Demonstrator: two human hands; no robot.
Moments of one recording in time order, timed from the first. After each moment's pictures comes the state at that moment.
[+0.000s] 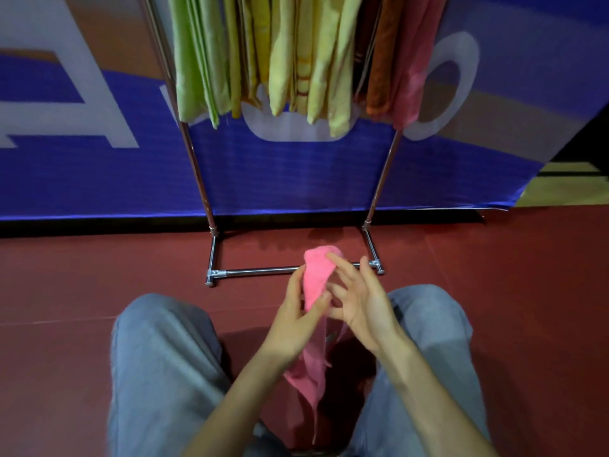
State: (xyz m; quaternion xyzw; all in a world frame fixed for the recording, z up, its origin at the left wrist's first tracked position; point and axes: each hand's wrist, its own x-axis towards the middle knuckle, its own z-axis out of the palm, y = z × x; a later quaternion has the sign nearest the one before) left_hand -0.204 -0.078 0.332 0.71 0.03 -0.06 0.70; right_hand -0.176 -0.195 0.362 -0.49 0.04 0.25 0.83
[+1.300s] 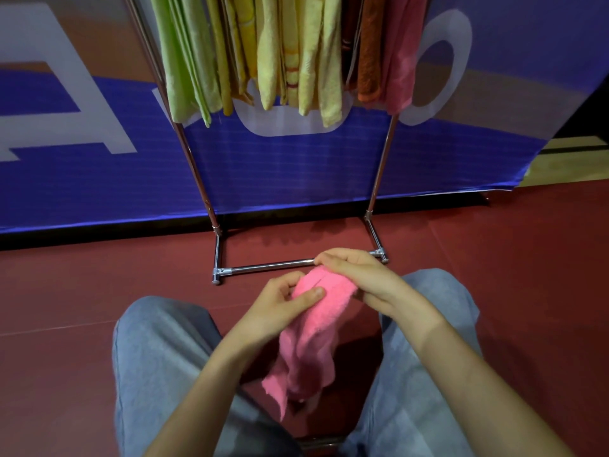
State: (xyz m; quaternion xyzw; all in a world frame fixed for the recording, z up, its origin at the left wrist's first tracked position) left_hand -0.202 -0.049 0.357 0.71 -0.04 -0.13 0.69; right_hand -0.161 -0.201 0.384 -0.67 -0.03 0.28 0.69
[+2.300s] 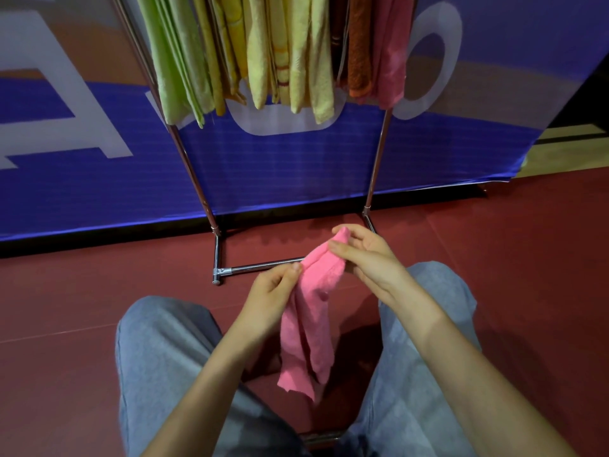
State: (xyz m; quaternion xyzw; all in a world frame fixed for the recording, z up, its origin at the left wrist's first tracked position) left_hand -0.201 -0.052 0.362 0.78 -0.03 -0.02 0.62; right_hand -0.158 -0.209 0.386 -0.61 0.01 0.16 0.78
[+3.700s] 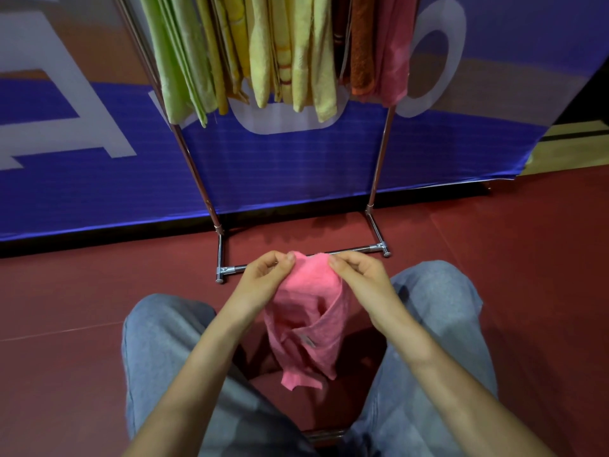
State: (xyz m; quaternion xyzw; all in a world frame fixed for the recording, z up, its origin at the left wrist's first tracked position) left_hand -0.191 -0.042 0.374 0.71 0.06 -0.06 0.70; right_hand -0.183 -0.198 0.361 -0.69 -0.03 0.06 0.72
